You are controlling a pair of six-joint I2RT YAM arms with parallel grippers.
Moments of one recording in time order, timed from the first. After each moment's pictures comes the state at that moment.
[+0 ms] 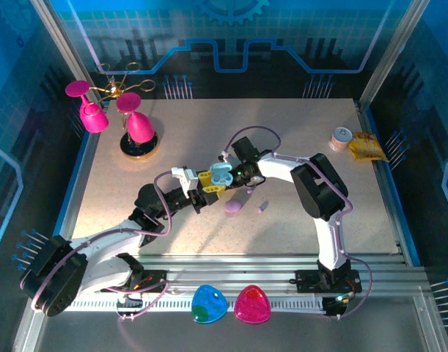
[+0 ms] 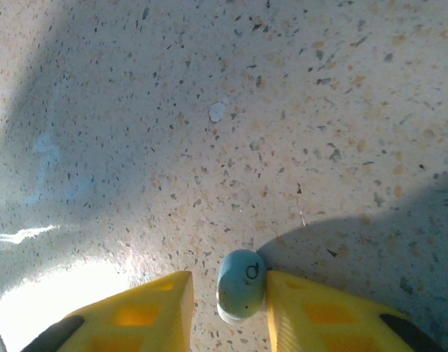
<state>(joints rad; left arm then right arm) -0.57 1.12 0.34 0.95 0.52 -0.19 0.58 2.09 1.35 -0.35 -0.55 0.22</state>
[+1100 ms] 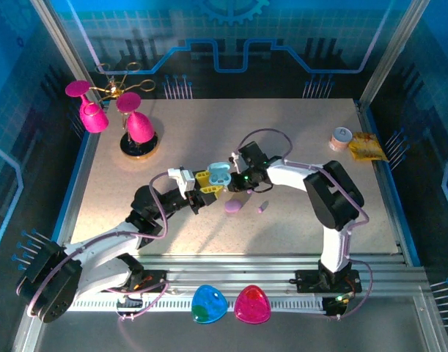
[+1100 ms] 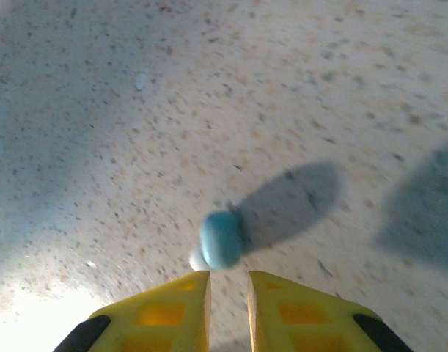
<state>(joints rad) -0.57 1.06 0.34 0.94 0.52 -0.19 0.58 1.90 1.15 -0.29 -0.34 0.31</state>
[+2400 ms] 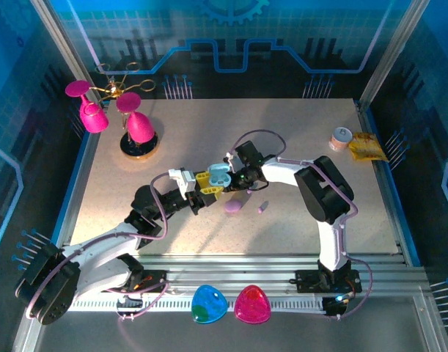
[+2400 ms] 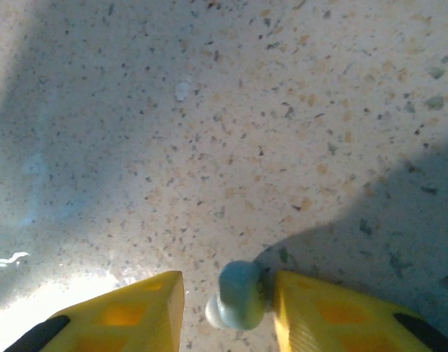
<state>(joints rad) -0.57 1.05 0.34 0.89 0.52 -0.17 0.57 2.03 1.24 -0.27 -0.50 0.30</state>
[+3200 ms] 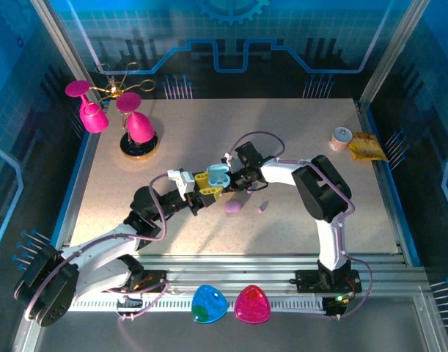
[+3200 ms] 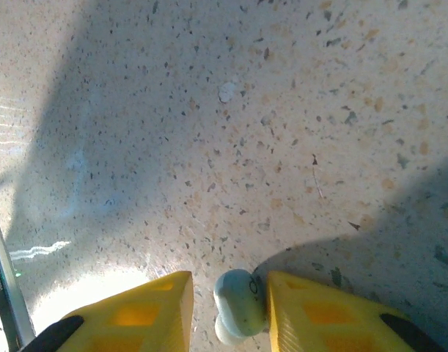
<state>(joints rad) -0.57 1.03 0.33 0.89 0.51 -0.17 0.57 2.05 1.23 -0.20 -0.61 0.33</state>
